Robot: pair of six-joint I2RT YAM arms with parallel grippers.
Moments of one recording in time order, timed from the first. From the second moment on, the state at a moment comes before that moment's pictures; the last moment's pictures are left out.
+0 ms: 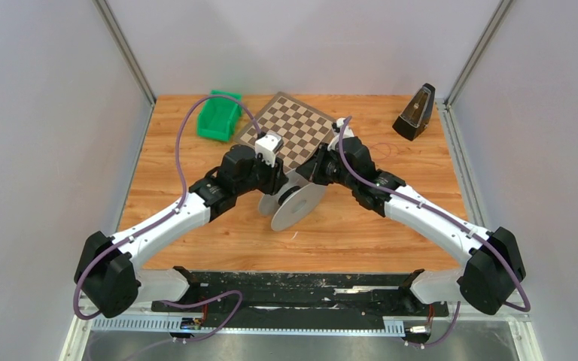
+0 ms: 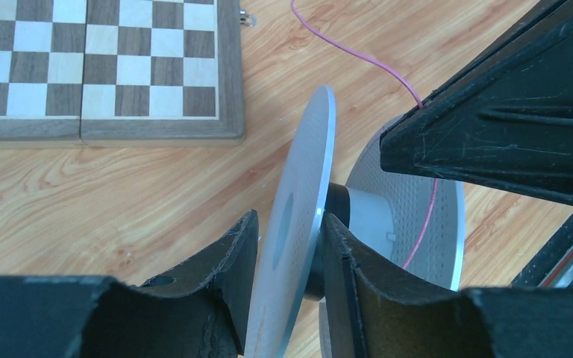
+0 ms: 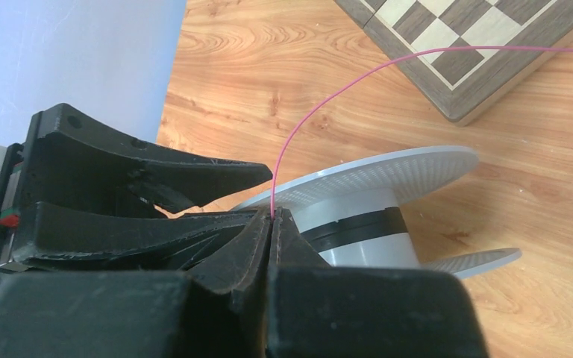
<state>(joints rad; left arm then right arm) -0.68 1.25 0.90 -0.10 0.09 -0.15 0.71 1.33 1.02 -0.10 -0.06 0.79</state>
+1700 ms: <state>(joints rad) -0.68 1.18 0.91 -0.10 0.20 0.07 0.71 1.32 1.01 -0.09 0.02 0.84</state>
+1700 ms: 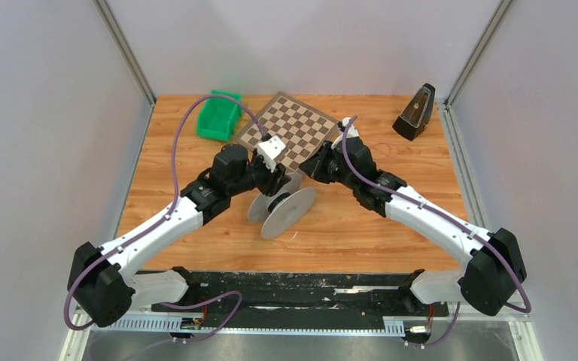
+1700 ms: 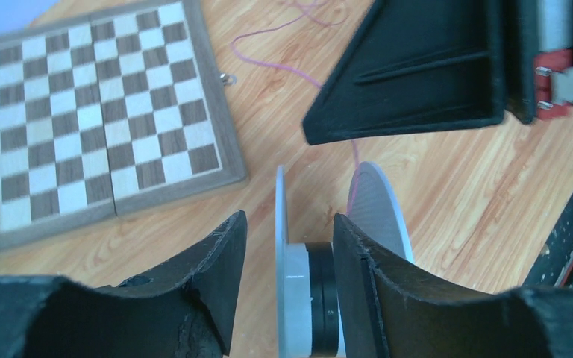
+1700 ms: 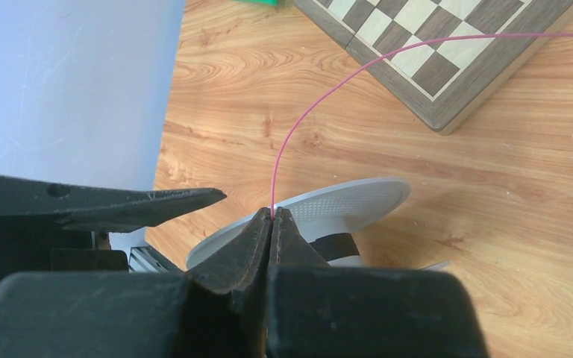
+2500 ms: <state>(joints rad) -0.70 1.23 0.91 0.01 0.42 0.26 0.71 1.32 1.05 -0.09 -0.04 0.88</state>
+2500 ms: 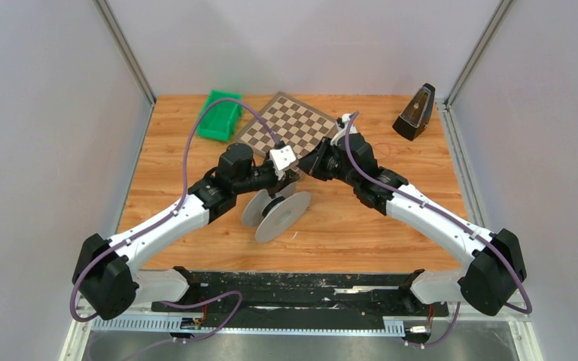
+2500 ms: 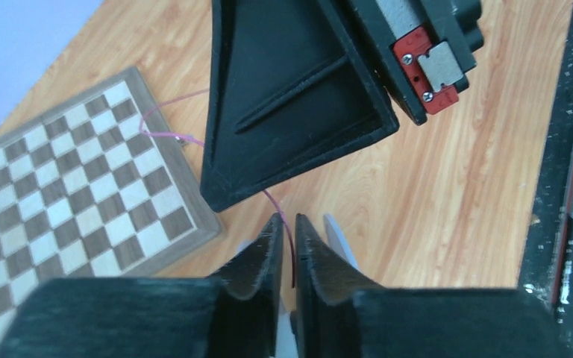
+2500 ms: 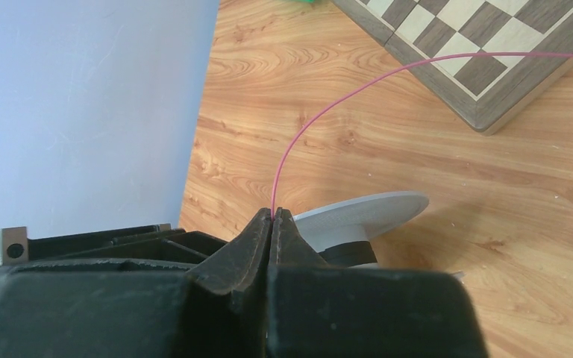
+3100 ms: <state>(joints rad) -0.68 1.19 1.01 -0.13 0.34 0.09 0.66 1.04 0.97 -0.09 -0.23 0.53</state>
